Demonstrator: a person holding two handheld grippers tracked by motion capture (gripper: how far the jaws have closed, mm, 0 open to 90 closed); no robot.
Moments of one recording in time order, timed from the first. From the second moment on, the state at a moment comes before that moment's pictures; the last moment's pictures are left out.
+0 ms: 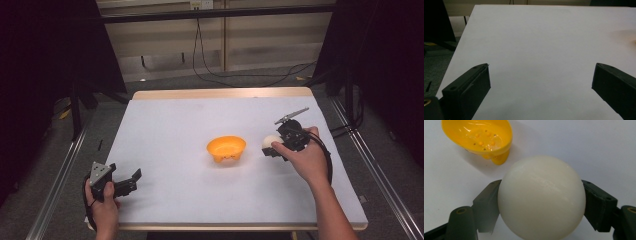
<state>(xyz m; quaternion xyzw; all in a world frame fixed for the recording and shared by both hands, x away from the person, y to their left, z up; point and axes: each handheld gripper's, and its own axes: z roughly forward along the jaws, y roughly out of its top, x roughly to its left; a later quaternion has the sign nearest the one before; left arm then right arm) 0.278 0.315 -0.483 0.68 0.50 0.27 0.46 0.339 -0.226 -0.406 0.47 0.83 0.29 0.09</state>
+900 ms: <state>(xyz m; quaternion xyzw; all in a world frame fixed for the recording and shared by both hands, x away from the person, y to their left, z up) 0.278 0.315 -0.483 0.68 0.50 0.27 0.46 0.357 -0.183 -0.393 0.44 0.85 0.30 0.08</state>
